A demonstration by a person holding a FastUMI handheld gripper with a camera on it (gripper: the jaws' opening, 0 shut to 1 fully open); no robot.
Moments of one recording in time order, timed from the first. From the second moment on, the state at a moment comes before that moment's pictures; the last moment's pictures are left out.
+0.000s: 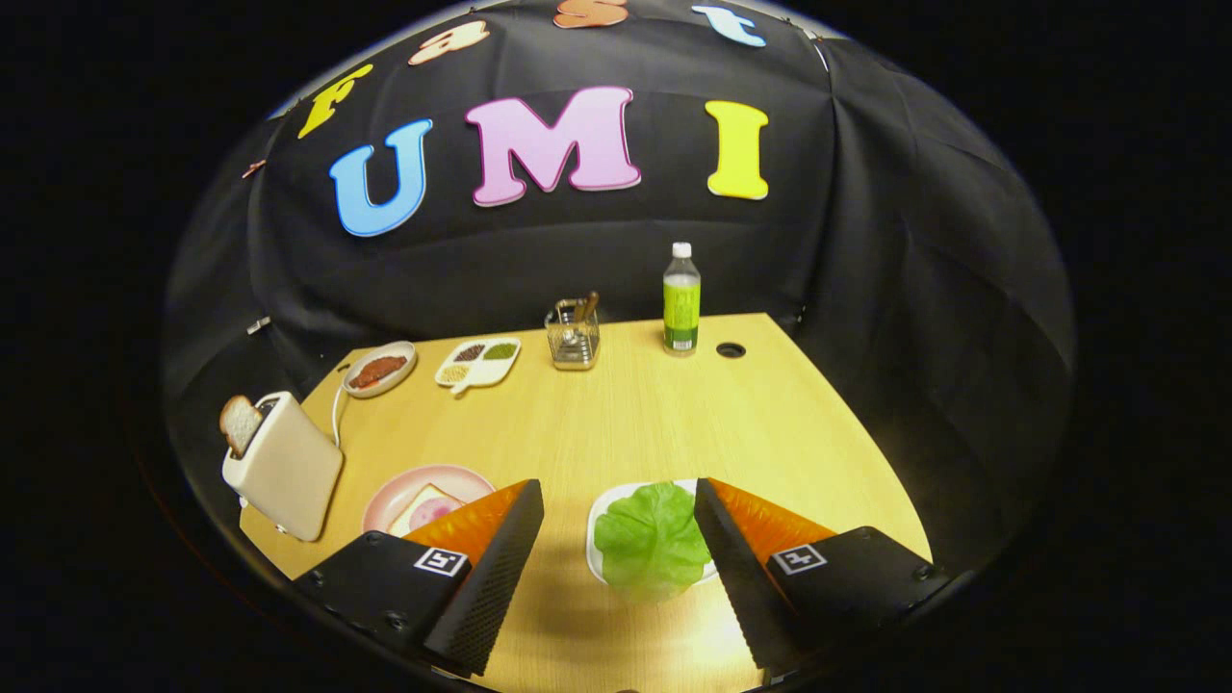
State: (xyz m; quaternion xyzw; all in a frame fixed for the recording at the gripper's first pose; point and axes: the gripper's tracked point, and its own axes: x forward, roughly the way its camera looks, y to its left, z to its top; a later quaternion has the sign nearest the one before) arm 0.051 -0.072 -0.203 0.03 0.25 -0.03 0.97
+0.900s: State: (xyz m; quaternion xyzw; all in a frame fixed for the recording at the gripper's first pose) arm 0.077 -0.101 -0.352 0.00 0.39 -0.02 0.92
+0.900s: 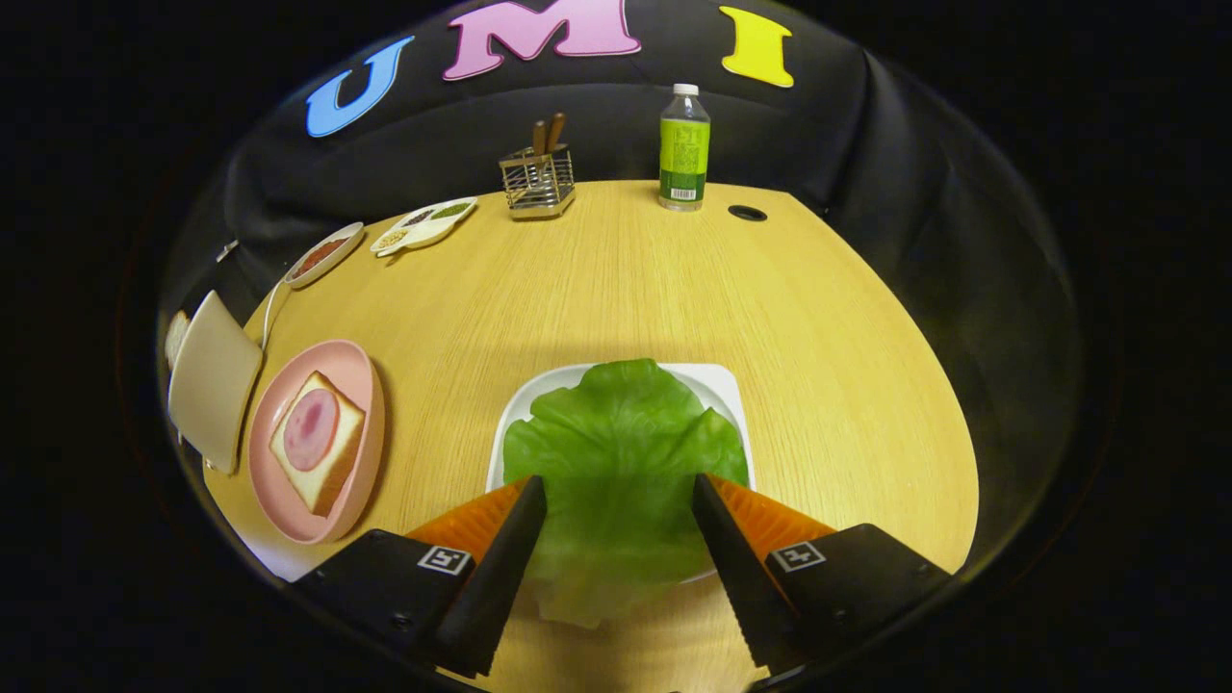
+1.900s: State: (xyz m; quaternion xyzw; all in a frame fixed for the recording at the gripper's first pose) arm 0.081 -0.108 -0.352 0.02 0.42 0.01 0.91
